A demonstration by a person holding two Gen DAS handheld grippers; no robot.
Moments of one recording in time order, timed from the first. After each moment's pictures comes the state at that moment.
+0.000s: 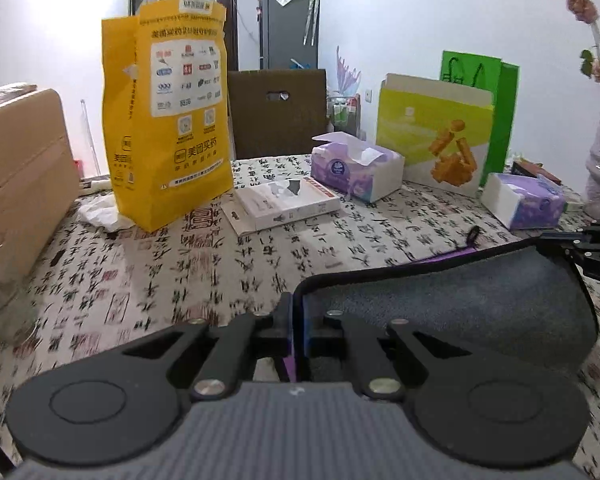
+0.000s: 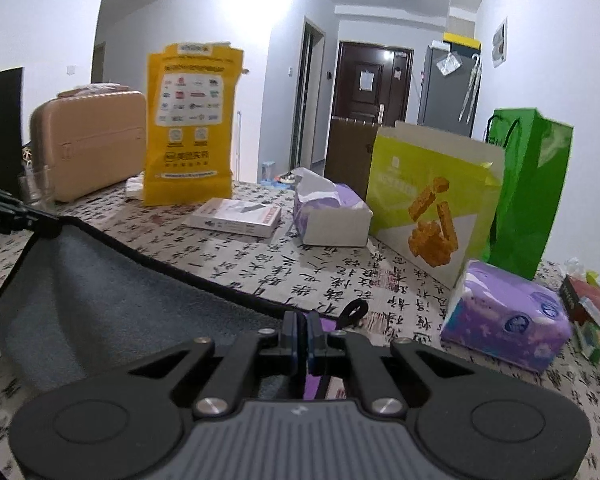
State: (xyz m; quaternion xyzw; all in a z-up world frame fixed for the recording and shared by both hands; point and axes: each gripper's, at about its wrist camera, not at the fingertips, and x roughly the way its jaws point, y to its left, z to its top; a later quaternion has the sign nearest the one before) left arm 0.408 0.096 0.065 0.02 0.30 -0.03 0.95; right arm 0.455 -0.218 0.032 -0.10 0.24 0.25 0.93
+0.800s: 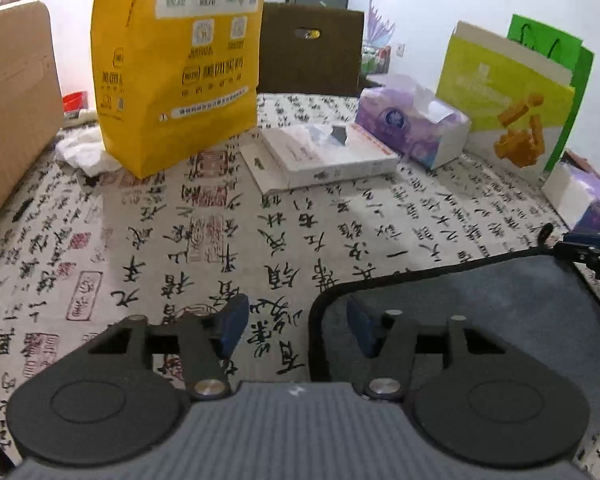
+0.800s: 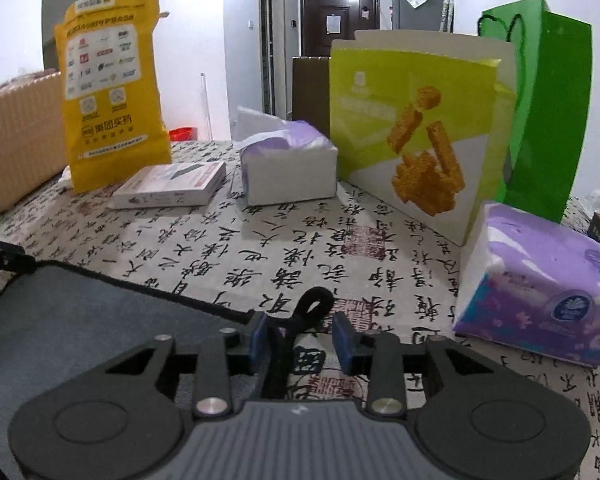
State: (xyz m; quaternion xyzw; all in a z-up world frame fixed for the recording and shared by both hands) left arm 0.495 0.135 0.020 -0.03 0.38 -0.01 0.93; right arm 0.561 -0.216 -0.014 -0.05 0.33 0.21 0.92
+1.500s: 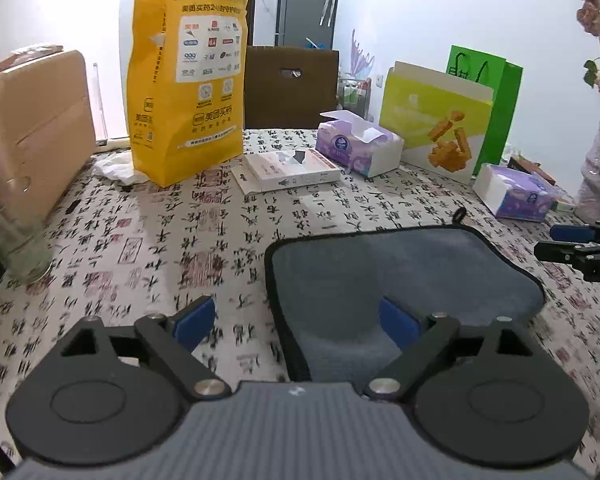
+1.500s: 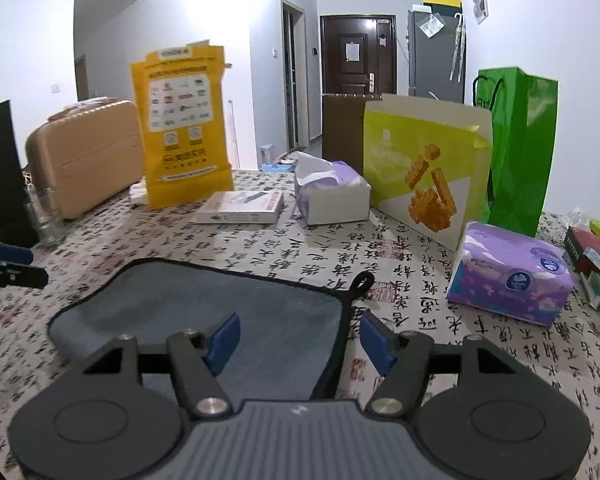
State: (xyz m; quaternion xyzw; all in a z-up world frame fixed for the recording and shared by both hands) left arm 0.350 0.096 0.072 -0.02 0.33 -0.01 0.94; right arm 0.431 -0.233 0.049 -0.04 0.29 0.25 0.92
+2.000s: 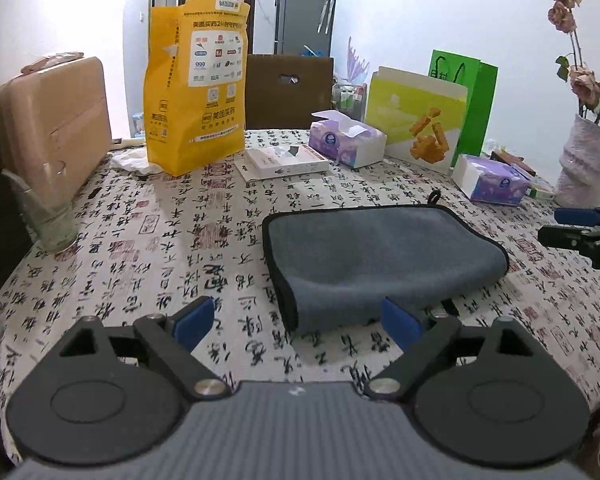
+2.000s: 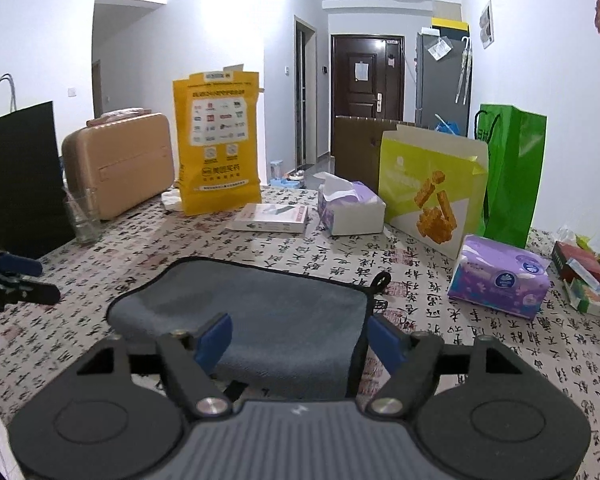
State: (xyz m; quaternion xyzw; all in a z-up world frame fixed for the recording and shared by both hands) left arm 0.273 0.086 0.082 -0.02 0.32 -0.01 0.95; right arm 0.349 -0.236 0.078 -0.05 0.26 0.26 0.93
